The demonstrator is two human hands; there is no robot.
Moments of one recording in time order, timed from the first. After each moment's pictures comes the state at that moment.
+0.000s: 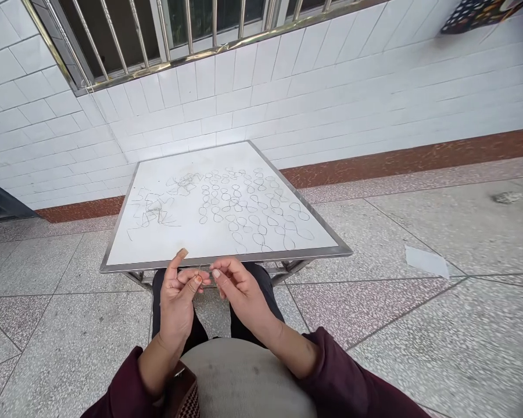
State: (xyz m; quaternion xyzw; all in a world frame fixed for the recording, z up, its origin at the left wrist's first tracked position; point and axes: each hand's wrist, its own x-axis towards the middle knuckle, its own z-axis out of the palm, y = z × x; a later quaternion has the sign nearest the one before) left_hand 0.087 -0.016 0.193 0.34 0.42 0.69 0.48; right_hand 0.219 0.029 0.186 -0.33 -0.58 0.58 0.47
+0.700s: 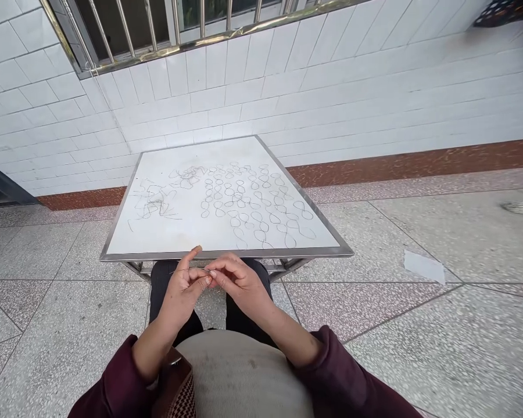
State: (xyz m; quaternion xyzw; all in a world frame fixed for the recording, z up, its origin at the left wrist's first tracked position) left_hand 0.078 -0.016 0.195 0.47 0.50 0.55 0.47; right_hand 0.230 0.039 0.180 -0.29 -0.67 0.52 0.44
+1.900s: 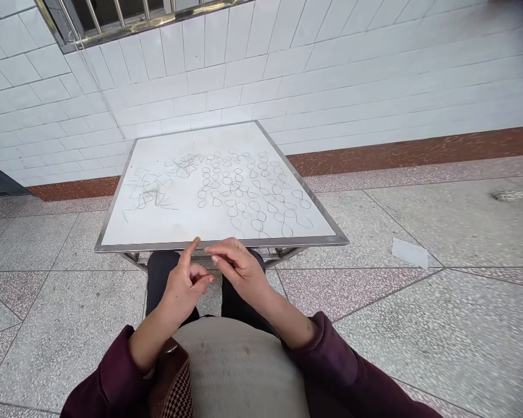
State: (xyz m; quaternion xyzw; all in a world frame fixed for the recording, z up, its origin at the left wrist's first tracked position) left_hand 0.083 -0.021 0.188 0.49 0.57 0.46 0.47; right_hand 0.238 0.048 0.181 -0.29 -0.77 0.34 0.46
